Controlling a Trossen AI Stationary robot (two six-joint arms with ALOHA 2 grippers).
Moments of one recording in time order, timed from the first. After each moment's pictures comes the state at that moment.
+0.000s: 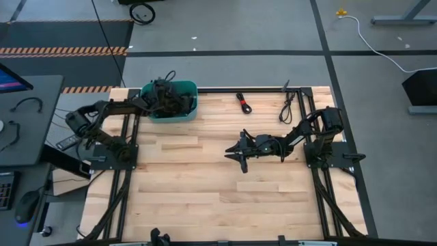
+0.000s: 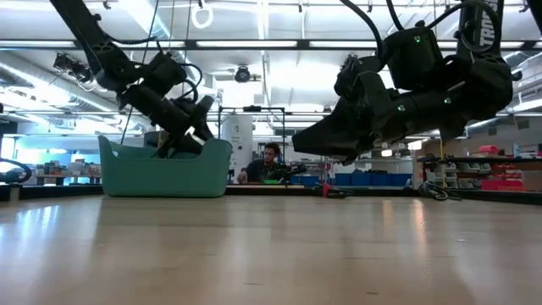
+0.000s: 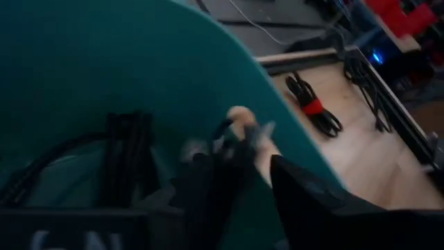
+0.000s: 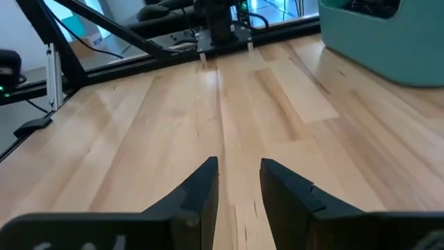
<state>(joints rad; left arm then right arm) 0.80 1.49 0.61 0.37 0.17 -0.51 0.03 1.85 0.48 1.15 0.01 0.21</state>
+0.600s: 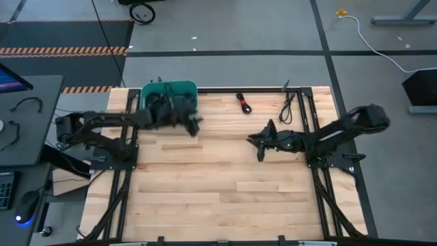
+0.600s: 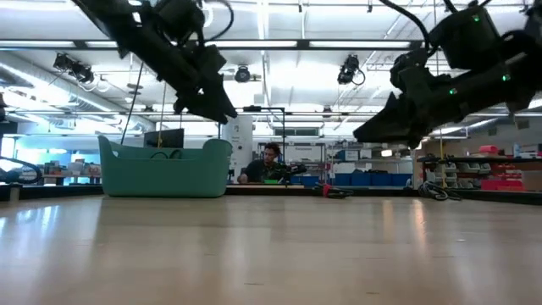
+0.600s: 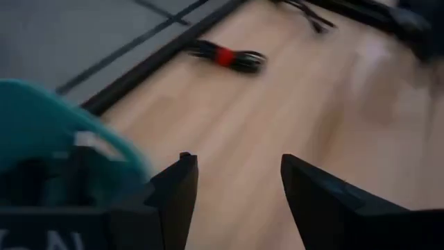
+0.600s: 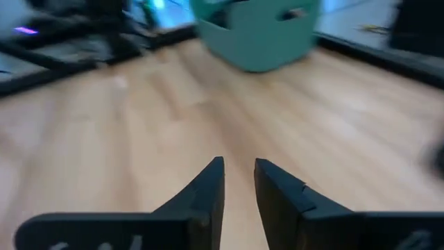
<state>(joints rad) 0.34 1.31 0.75 0.00 -0.17 -0.20 0.02 1.32 0.21 0.82 0.35 0.30</state>
